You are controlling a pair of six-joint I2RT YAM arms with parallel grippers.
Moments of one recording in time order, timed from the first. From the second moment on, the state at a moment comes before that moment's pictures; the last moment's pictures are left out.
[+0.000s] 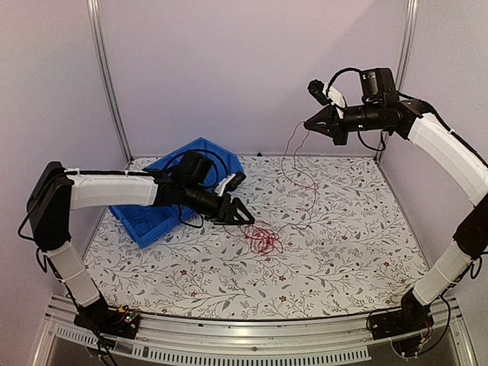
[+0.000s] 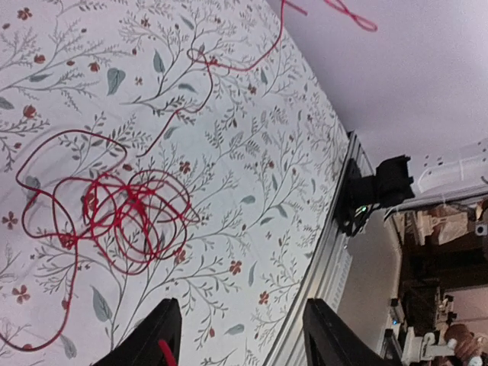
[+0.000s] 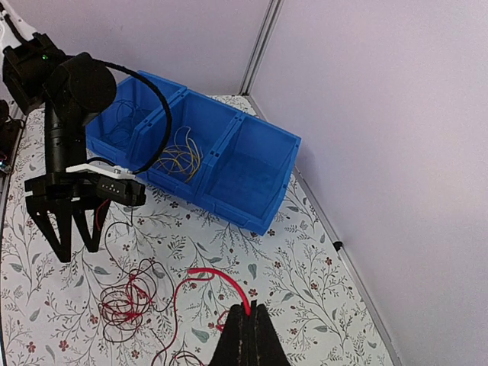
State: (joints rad) left arm -0.73 1.73 1.13 -0.06 0.66 -0.50; right arm 0.43 1.58 1.72 -0.61 -0.57 -0.60
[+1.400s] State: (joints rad) left arm -1.03 1.36 0.73 -0.17 -0.09 -0.15; right arm 0.59 1.94 2.29 -0.48 -0.43 -0.63
